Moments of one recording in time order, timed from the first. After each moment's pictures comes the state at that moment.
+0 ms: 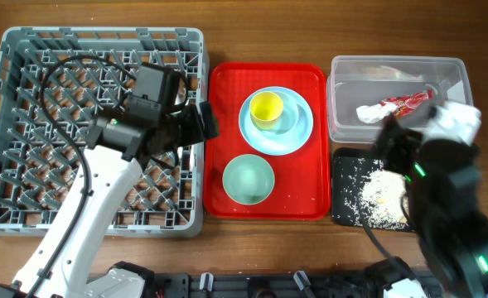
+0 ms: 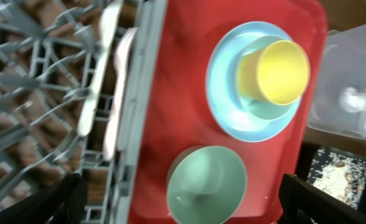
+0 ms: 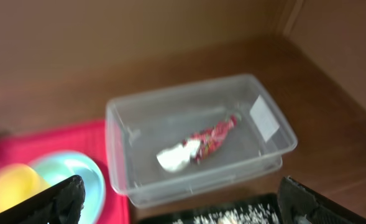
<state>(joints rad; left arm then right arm) -0.34 1.37 1.26 -0.97 0.13 -0.59 0.33 0.74 1.05 -0.83 0.55 0.33</state>
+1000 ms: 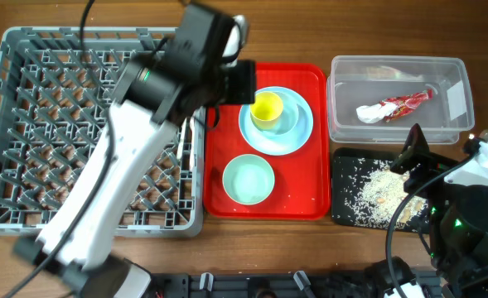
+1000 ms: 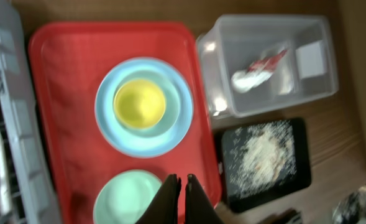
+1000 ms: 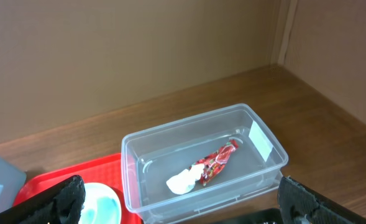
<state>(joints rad) -0.54 1.71 1.98 -1.23 0.19 -0.45 0.33 0.58 1.05 -0.83 0.56 0.33</state>
